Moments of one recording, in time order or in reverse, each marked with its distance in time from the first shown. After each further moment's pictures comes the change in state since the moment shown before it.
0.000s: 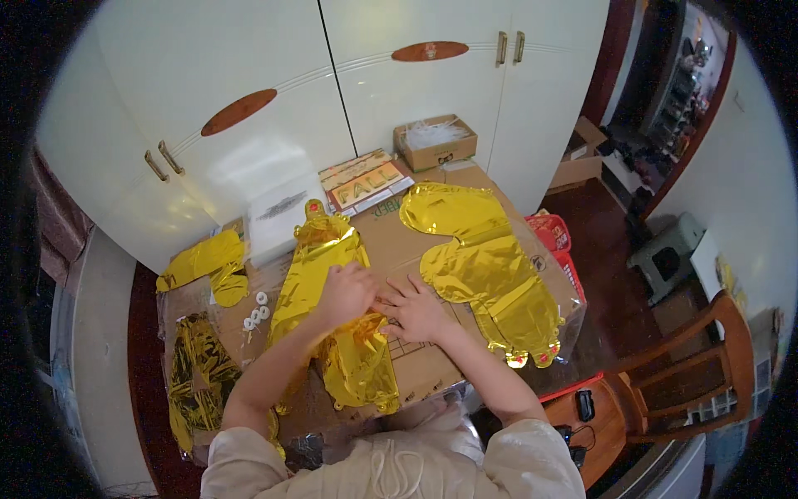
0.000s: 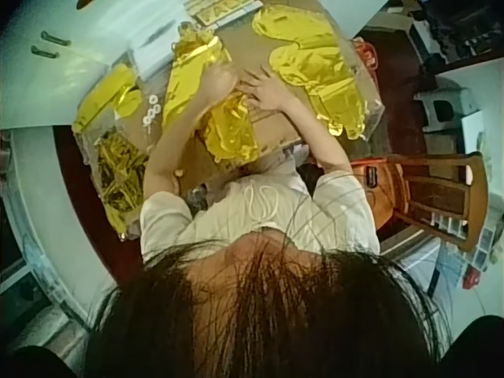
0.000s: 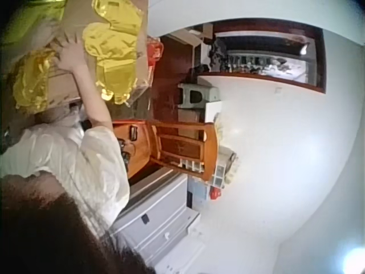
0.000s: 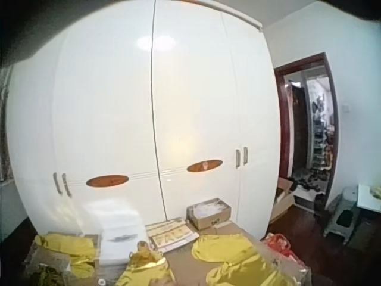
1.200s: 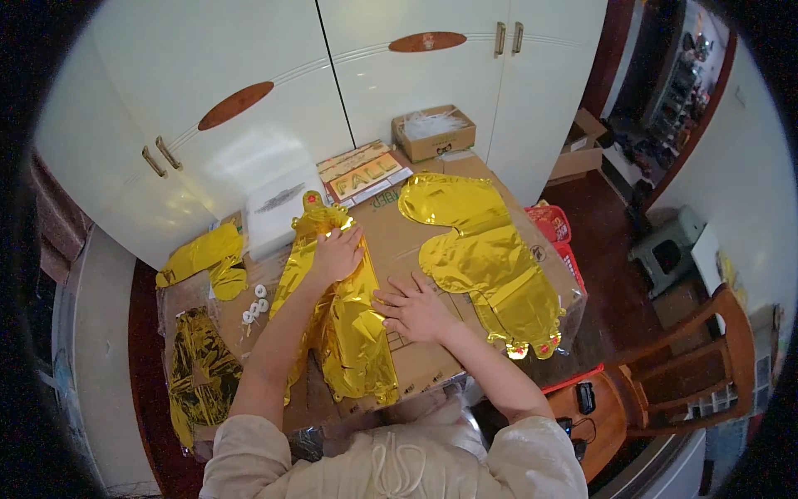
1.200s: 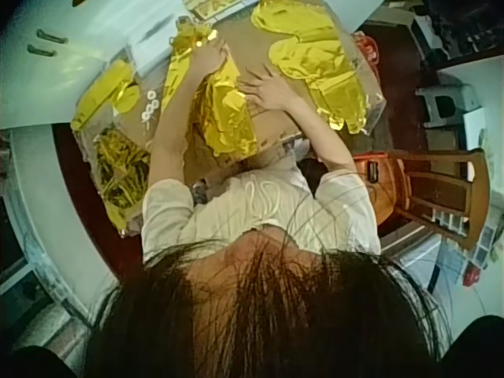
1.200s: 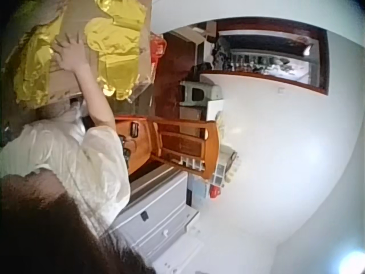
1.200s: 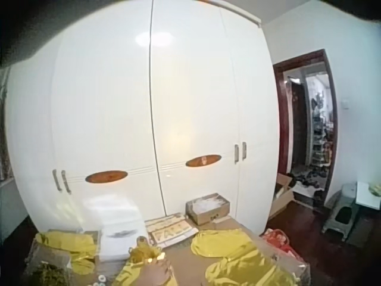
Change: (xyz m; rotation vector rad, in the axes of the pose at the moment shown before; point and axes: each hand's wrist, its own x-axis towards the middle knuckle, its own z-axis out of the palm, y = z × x) left_hand 0.019 -0.058 0.051 0.141 -0.186 -0.192; right_hand -0.016 -0.011 -0.005 0.040 -0.006 0.002
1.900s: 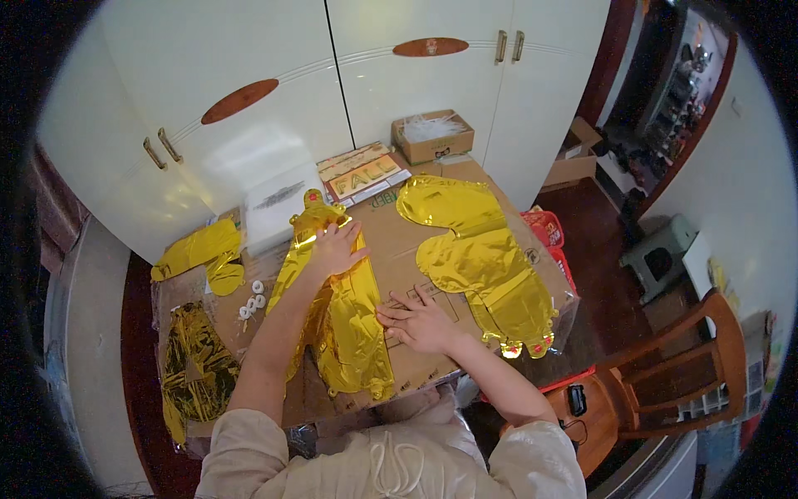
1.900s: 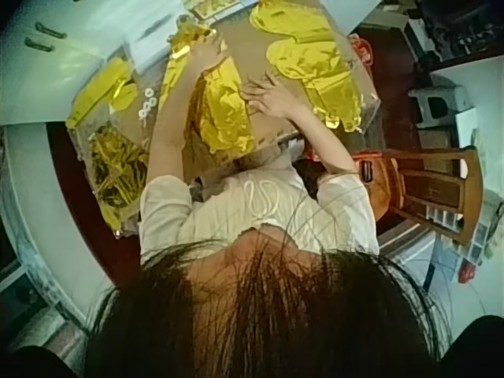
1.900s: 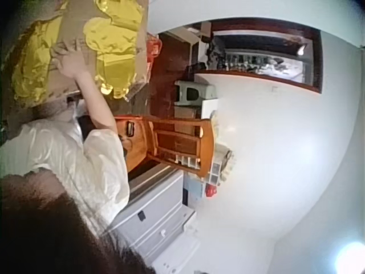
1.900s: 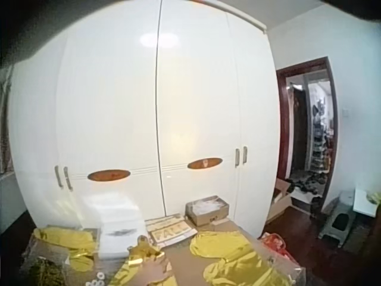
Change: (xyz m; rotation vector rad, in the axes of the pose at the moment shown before) left_hand 0.010 -0.002 -0.015 -0.038 -0.266 -0.076; right_hand -0.024 -0.012 -0.004 0.109 -0.065 0.013
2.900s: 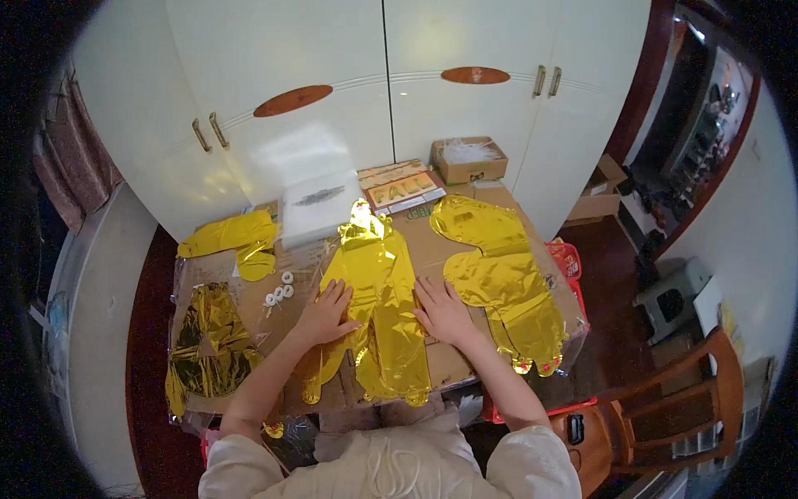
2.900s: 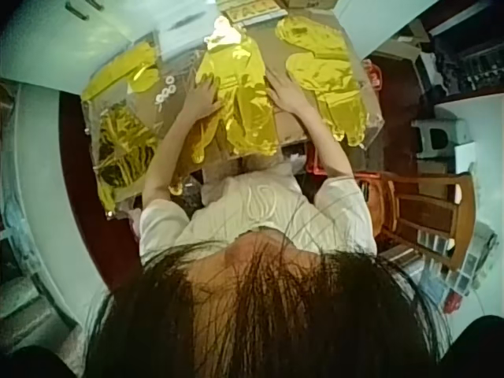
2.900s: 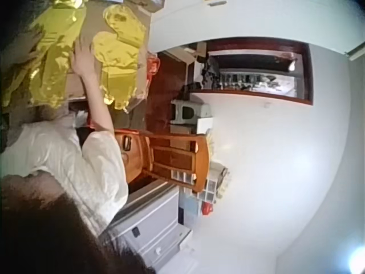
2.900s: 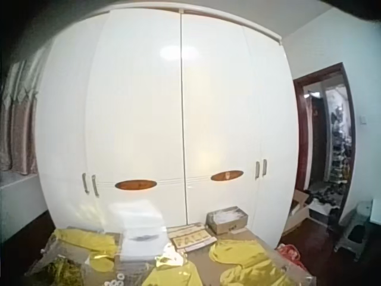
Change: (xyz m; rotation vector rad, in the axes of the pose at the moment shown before) left_hand -0.173 -0.007 -0.008 -0.117 0.026 0.006; right_hand 0.021 0.015 0.001 0.001 0.217 0.158
